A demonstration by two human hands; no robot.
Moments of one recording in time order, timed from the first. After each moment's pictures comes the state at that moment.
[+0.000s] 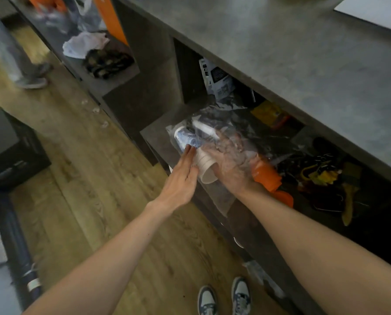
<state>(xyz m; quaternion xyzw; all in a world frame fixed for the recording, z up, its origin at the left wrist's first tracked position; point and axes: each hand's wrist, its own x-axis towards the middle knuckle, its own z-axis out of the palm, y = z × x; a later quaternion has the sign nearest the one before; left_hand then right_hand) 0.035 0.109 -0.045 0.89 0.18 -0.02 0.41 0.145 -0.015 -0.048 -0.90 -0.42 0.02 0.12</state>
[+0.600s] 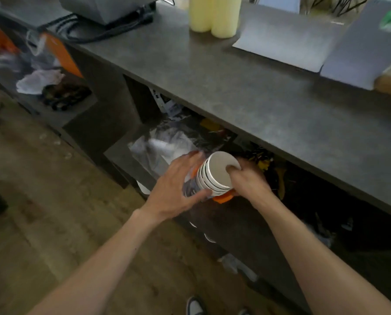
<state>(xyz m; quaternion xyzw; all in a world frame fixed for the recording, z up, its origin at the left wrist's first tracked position) 0.026 0.030 0.026 0.93 -0.05 0.06 0.36 0.107 -0.150 0.059 -0.90 0.02 0.20 0.39</state>
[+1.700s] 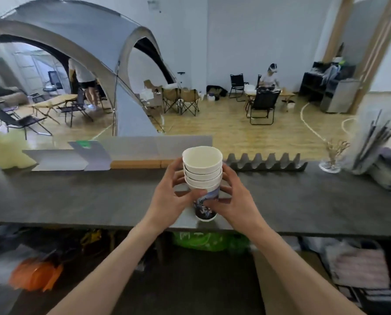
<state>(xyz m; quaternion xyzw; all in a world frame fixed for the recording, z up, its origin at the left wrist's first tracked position) -0.038 -0.521 0.262 0.76 -0.24 0.05 0.60 -0.094 -0.699 0.257 -0.80 -0.04 -0.14 0.57</state>
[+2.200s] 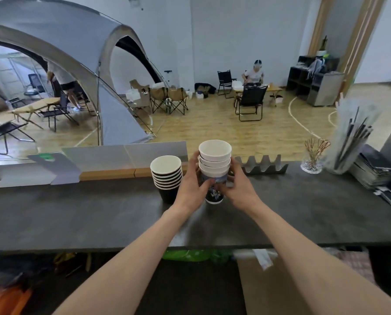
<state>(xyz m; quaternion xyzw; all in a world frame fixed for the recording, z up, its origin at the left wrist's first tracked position) 0.037 -0.671 0.236 0.79 -0.25 0.01 0.56 -0.004 -0.823 0.223 -0.81 0.02 -0.18 0.56</state>
